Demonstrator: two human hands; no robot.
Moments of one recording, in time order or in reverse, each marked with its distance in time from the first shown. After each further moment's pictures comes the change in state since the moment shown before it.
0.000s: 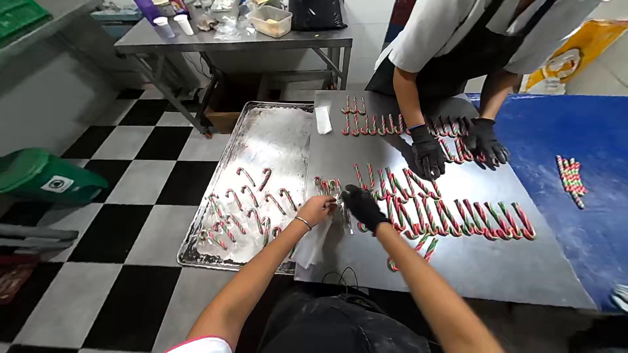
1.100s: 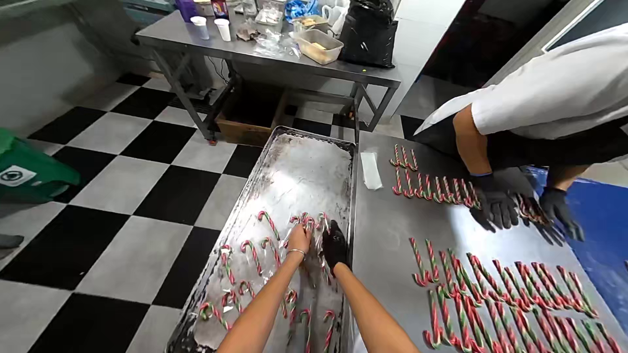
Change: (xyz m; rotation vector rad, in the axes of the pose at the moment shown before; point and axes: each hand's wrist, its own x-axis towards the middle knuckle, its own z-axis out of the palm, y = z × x) left_hand 0.060 -0.236 -0.099 -0.263 0.151 -0.716; right_hand 0.214 -0.106 0.214 -0.102 0.033 0.276
